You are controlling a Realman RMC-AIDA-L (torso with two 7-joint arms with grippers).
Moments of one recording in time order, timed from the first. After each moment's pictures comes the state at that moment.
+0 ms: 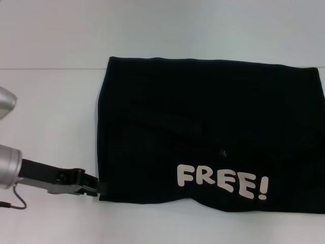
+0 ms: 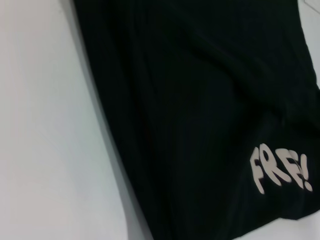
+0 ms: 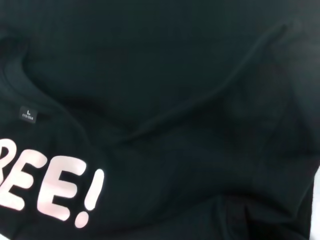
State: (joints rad) left arm -0.63 -2.08 0.56 0.83 2.57 1.67 -2.42; right arm 0.59 1.97 -0.66 -1.00 -2.77 -1.68 2.58
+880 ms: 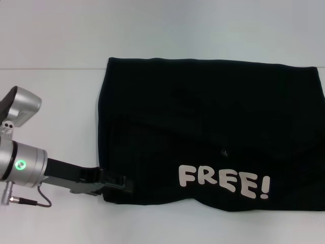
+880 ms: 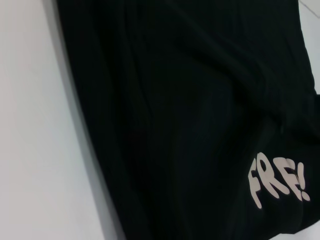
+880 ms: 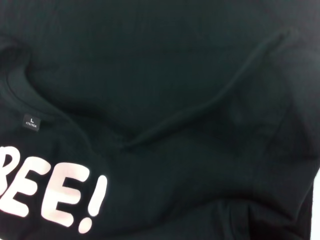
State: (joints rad) left arm -0.68 -2.09 0.56 0.68 2.55 1.57 -2.42; right arm 0.60 1.96 -0.64 -1.00 -2.78 -1.68 2.58
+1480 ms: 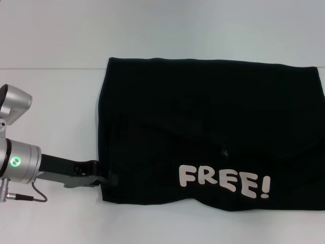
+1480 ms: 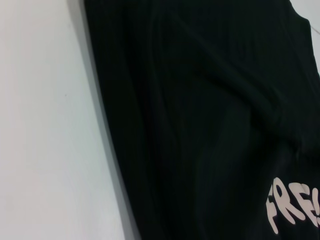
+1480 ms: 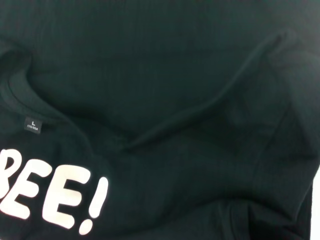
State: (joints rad) left arm -0.67 -2.08 0.54 0.68 2.54 1.51 -2.43; right arm 0.60 1.96 -0.63 -1.00 -2.77 -1.68 2.58
